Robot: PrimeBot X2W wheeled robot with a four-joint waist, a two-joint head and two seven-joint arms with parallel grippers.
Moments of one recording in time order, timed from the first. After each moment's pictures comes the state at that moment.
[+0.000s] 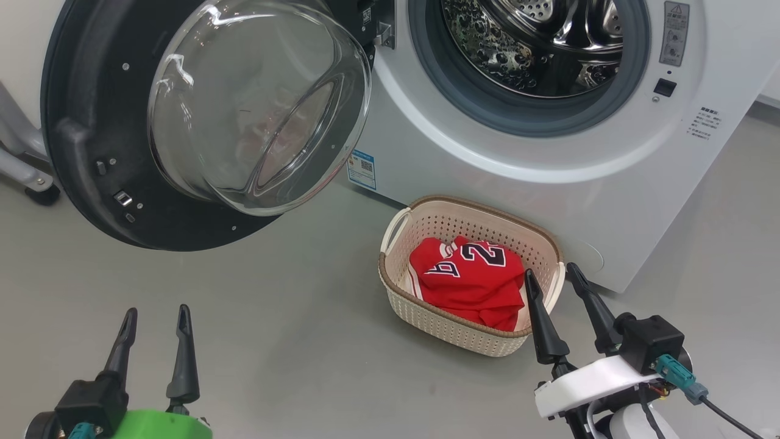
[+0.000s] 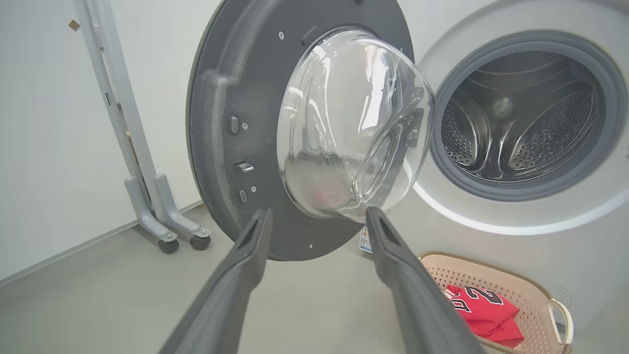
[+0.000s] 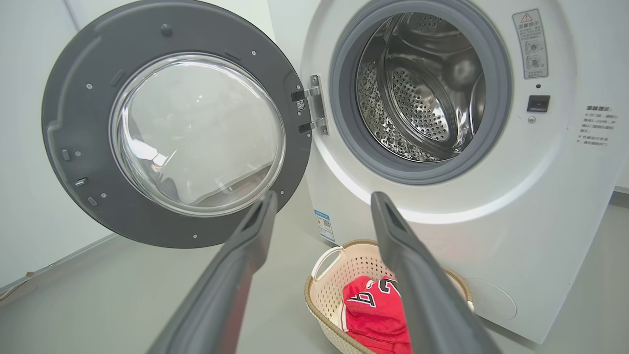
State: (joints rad) left arm 0.07 0.05 0.00 0.11 -0.28 -0.06 -0.25; right arm -0.01 -0.04 0.29 0.14 0.37 0.10 -0.26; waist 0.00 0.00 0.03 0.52
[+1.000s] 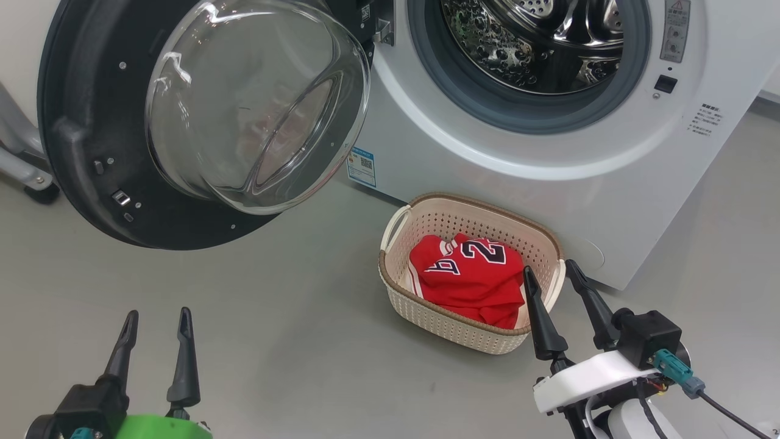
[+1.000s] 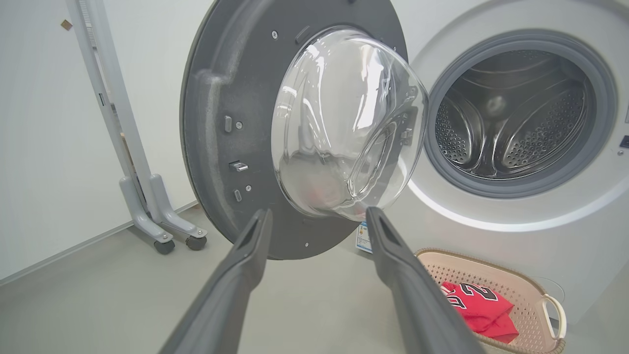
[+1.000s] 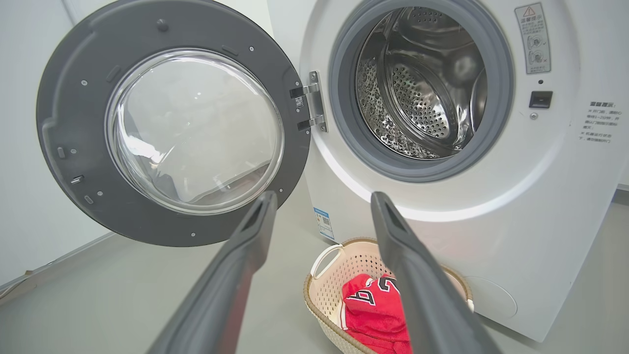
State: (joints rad) left arm 0.08 0.05 0.00 0.08 -0.28 -0.06 -0.25; right arm -0.03 -0.05 0.30 0.17 0.37 0.10 -0.26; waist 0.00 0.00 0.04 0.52
